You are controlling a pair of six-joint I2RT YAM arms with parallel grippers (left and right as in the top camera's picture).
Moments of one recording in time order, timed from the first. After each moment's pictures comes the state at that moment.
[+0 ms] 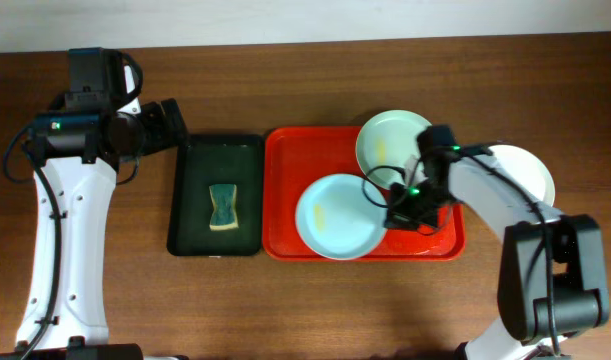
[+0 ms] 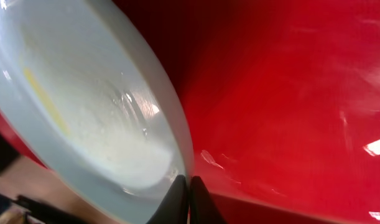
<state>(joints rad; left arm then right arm) 0.04 1.58 1.66 -1.12 -0.02 -0.27 0.14 1.80 1.10 -0.88 -0.46 0.38</state>
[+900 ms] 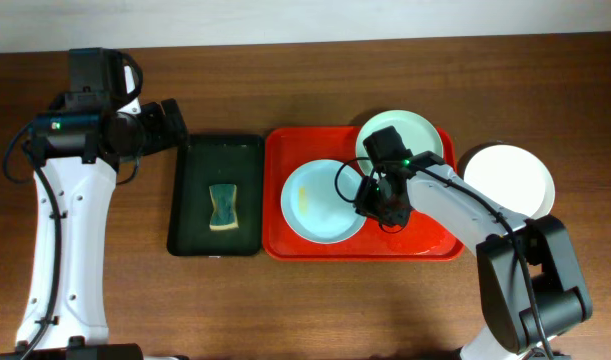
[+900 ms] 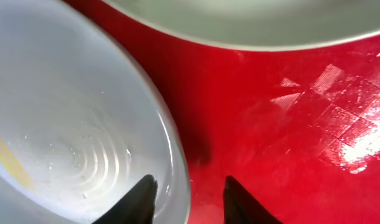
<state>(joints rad) 0.04 1.58 1.66 -1.12 -0.02 -0.27 0.35 1.80 1.10 -0.70 -0.15 0.73</state>
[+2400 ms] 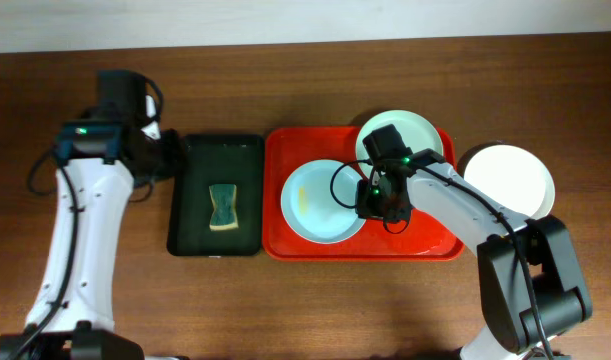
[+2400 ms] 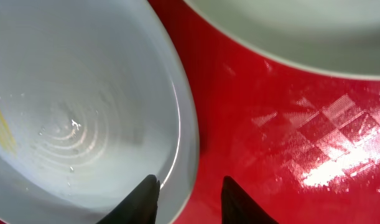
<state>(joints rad) 0.00 1.58 1.49 -1.12 -0.01 -0.27 0.35 1.80 1.12 -0.73 -0.15 0.50</state>
